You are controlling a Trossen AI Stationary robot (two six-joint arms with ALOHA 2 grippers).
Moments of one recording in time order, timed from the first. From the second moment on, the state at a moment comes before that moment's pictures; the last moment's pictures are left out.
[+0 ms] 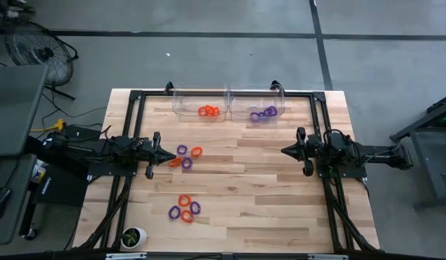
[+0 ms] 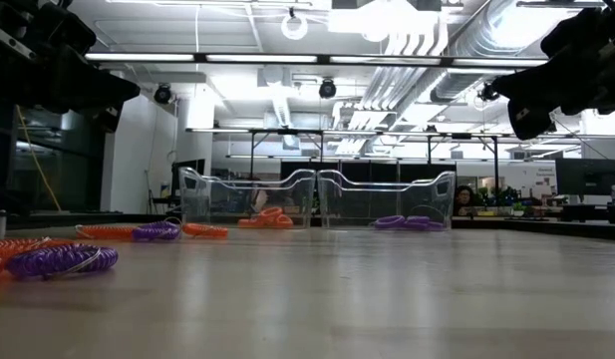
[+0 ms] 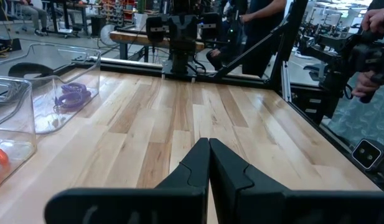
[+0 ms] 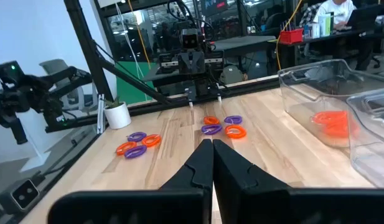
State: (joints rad) left arm -0.15 0.10 0.01 0.03 -0.10 -0.14; right arm -0.05 0.03 0.01 0.03 -0.06 0.21
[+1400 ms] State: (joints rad) left arm -0.15 0.10 0.01 0.03 -0.10 -0.14; right arm -0.05 0.03 0.01 0.03 -0.06 0.23
